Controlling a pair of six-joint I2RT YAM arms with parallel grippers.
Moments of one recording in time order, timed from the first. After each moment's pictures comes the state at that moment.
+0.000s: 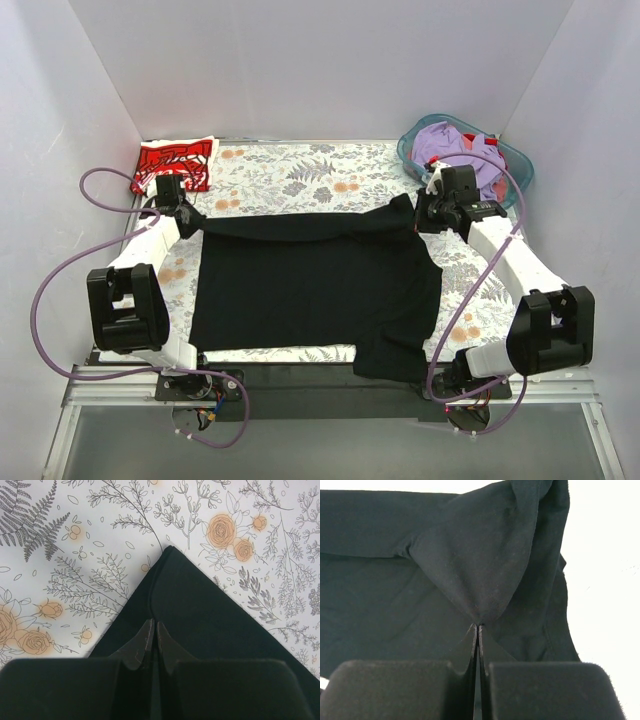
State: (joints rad) left arm 0.09 1.54 1.03 -0.37 -0.17 -0.66; right arm 0.21 1.39 1.07 -0.51 -0.24 0.24
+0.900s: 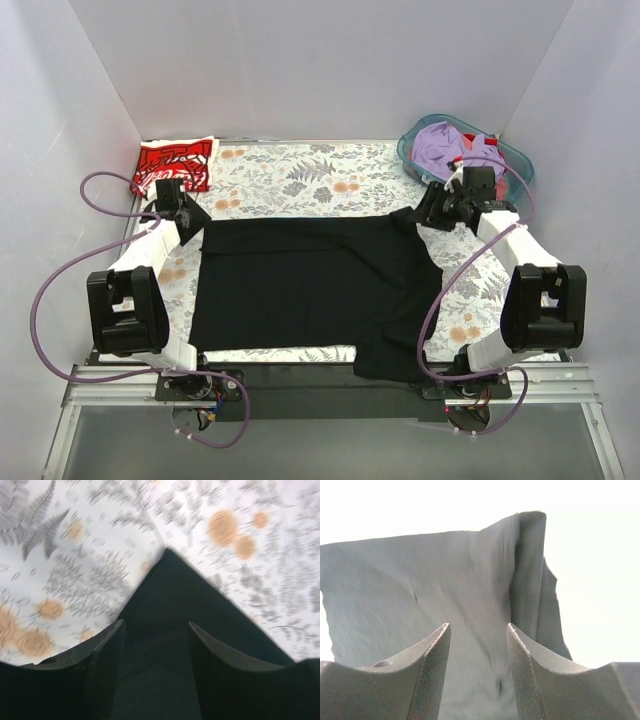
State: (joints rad) left arm 0.09 1.52 0.97 -0.34 -0.17 -0.66; right arm 0.06 1.47 1.00 -0.40 -0.42 0.34
